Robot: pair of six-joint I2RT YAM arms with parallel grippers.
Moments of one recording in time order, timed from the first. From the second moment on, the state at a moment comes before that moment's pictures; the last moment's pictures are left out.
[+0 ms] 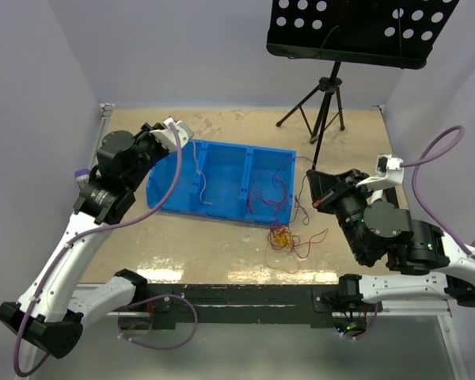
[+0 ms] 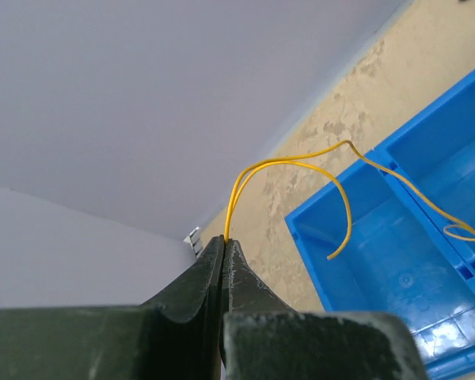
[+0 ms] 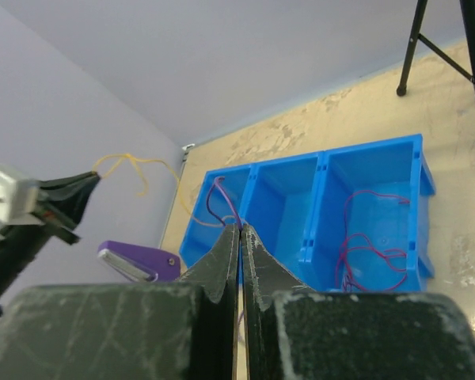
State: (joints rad) left arm -0.41 0.97 1.20 -0.34 -0.11 0.74; right arm 1.45 0.81 1.27 -0.55 1.24 0.75
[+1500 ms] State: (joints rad) left arm -0.33 1.15 0.88 -0.09 -0.20 0.74; right arm 1.45 0.72 1.23 -0.70 1.23 0.93
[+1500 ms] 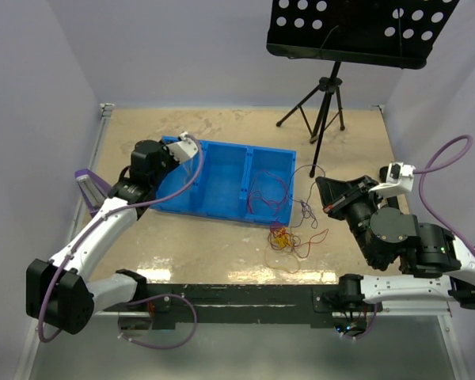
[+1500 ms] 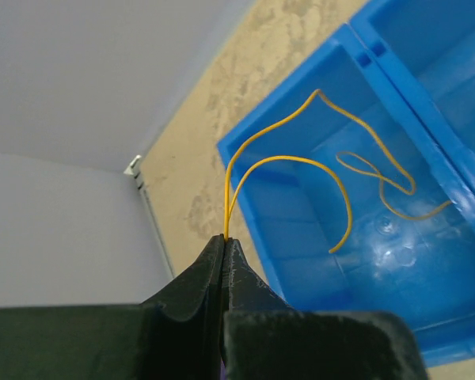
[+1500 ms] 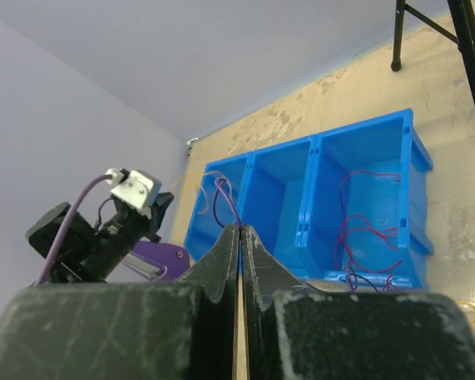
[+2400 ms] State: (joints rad) left arm -0.31 1.22 1.03 -0.40 -0.01 0.62; right arm 1.45 0.73 1.21 -0.69 1.19 0.92
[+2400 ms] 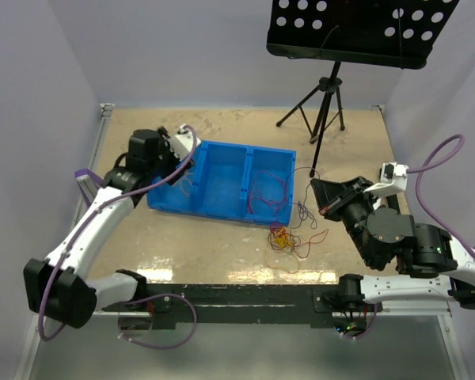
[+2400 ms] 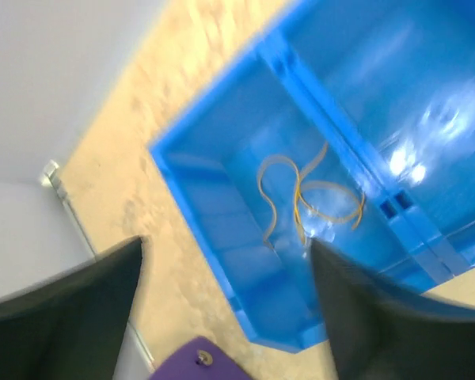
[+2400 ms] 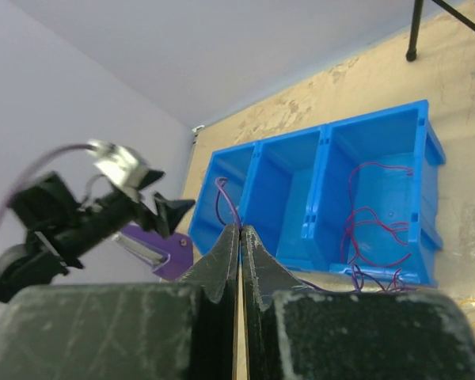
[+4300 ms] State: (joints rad) left arm -0.78 1.38 0.83 -0.50 0.68 0.76; right arm 1.45 0.78 1.17 -0.97 0.94 1.24
